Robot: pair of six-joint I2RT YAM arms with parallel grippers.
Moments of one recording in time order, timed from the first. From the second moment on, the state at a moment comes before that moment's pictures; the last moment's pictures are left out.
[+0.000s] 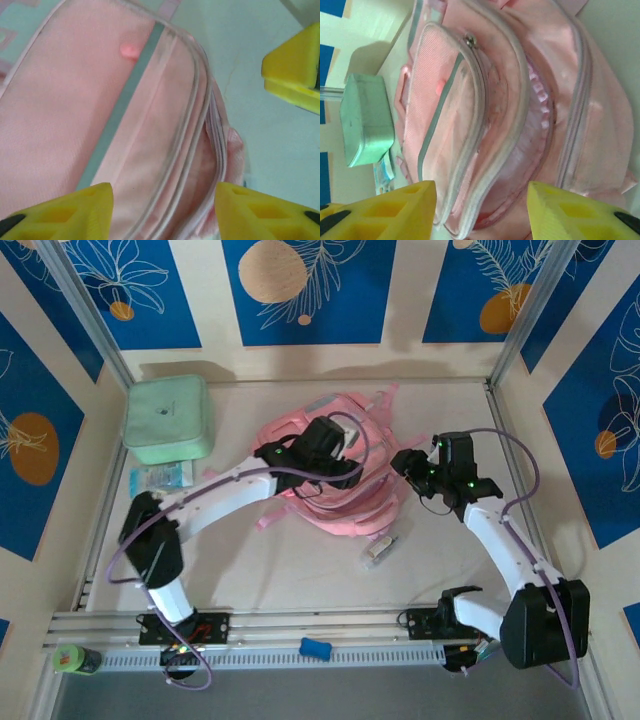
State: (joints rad) left arm -0.86 1.67 1.45 -0.53 0.02 -0.34; right arm 0.16 1.12 0.82 -0.43 -0.35 0.83
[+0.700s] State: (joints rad) left arm -0.44 1.65 1.03 -0.19 0.11 -0.84; right arm 0.49 1.20 0.84 -0.61 -0.35 0.74
